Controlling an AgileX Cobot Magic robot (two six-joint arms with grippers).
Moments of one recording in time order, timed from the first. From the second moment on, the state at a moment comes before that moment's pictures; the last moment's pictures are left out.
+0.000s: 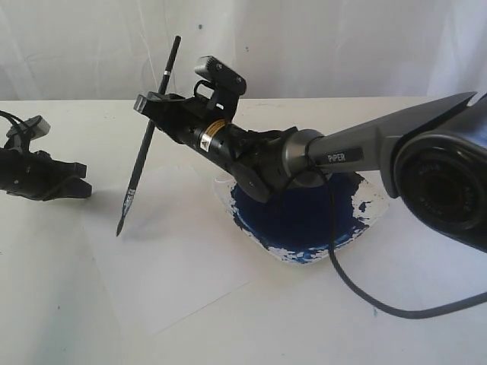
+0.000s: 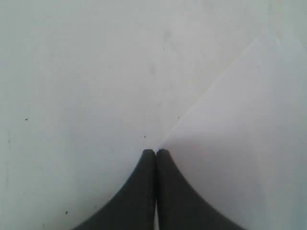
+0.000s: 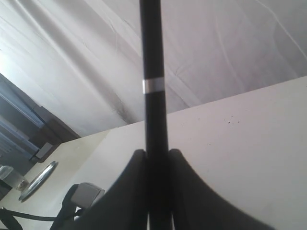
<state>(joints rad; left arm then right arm) 0.11 2.09 -1.20 -1.23 0.66 1.25 0.78 2.28 -1.49 -0.22 -0.74 0.88</state>
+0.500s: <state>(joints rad) 0.11 2.09 -1.20 -1.23 0.66 1.25 0.79 2.28 -1.50 -0.22 -0.71 0.90</state>
